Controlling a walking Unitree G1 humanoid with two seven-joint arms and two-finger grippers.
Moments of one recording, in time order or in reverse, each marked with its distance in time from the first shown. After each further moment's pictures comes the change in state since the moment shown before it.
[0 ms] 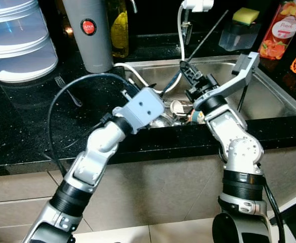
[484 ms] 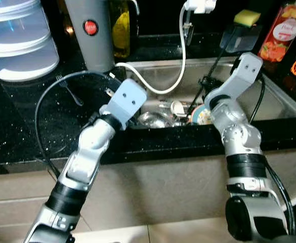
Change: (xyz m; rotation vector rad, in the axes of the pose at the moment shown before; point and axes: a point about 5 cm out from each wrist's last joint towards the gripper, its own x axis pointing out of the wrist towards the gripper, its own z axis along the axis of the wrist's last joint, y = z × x) left arm -0.005 0.017 -0.017 0.007 0.117 0.113; right arm 0.012 -0.062 -0.017 -0.418 0.128 -0.427
